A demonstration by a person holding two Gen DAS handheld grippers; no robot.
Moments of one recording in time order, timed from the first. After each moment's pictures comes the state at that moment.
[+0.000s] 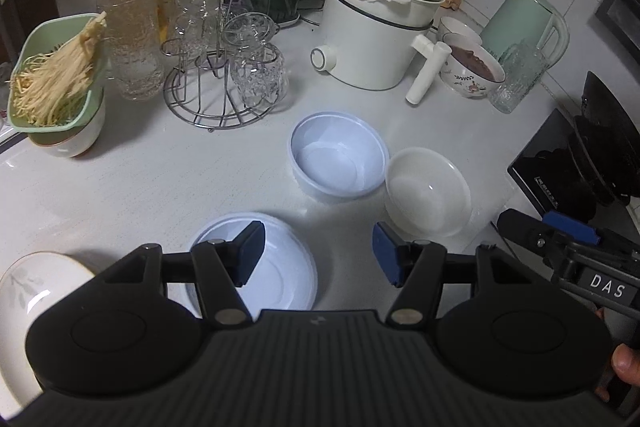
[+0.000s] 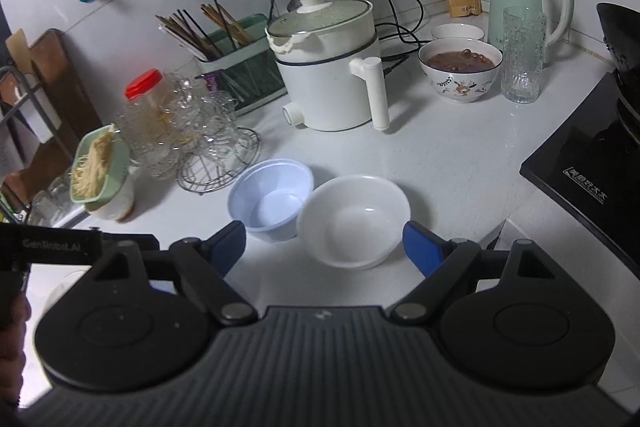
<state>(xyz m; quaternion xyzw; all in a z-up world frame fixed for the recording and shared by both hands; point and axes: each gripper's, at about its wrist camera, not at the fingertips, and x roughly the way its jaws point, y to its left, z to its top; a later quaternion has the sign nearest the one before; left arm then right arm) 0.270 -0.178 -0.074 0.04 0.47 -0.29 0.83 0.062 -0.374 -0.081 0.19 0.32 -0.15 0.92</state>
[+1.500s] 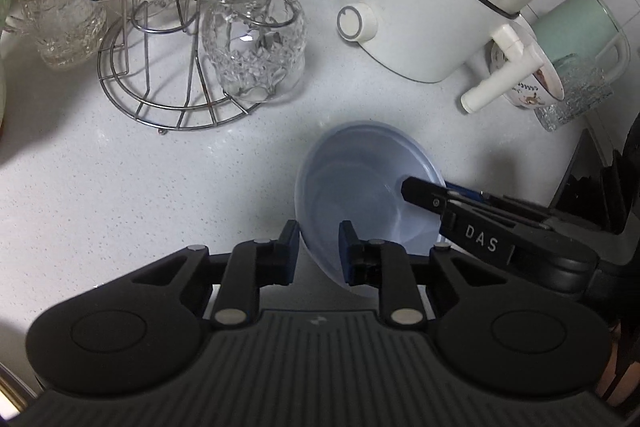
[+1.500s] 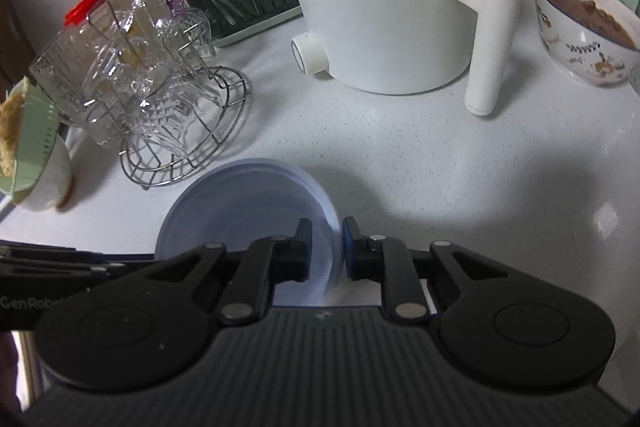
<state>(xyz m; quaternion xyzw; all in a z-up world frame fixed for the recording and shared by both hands) 0.400 -0.238 -0.169 -0.01 0.56 -0.28 0.78 0.254 -0.408 -0.180 0.18 0.44 -0.09 0.88</state>
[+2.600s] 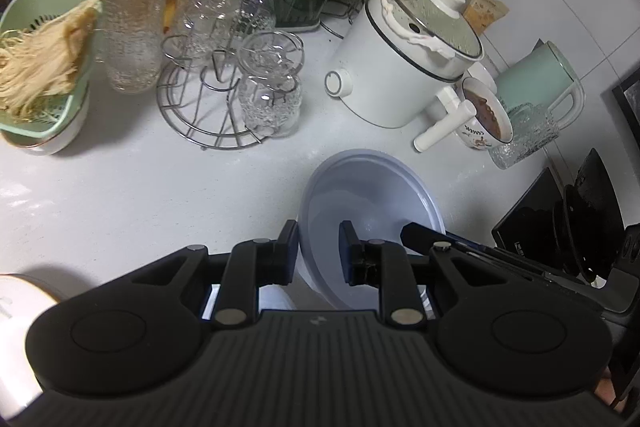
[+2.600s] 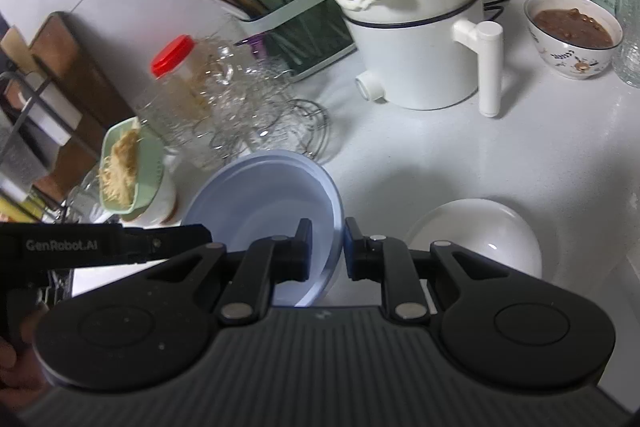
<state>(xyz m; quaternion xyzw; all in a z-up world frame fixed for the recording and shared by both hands) 0.351 -0.178 -0.066 -0.06 0.52 -0.27 0.81 0.186 -0.379 -0.097 0.24 0.39 -0.05 0.89</state>
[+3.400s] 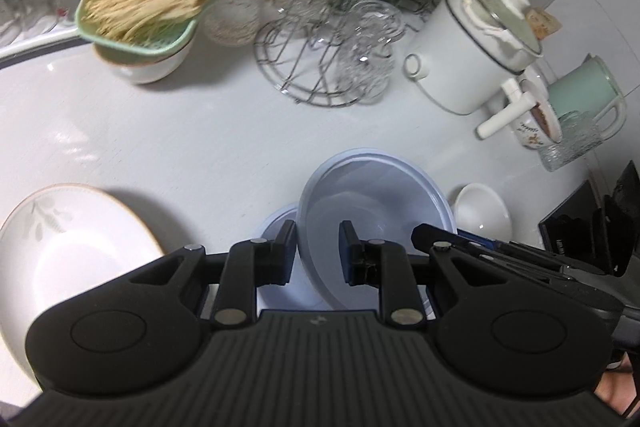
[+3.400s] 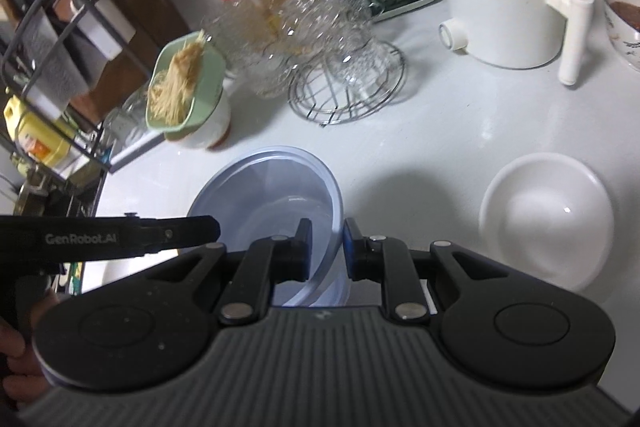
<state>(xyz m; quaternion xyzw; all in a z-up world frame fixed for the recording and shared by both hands) 0.312 -0.107 -0.088 -0.07 0.54 -0.19 0.82 0.184 -0.321 -0.113 0.20 0.44 0.04 0.87</state>
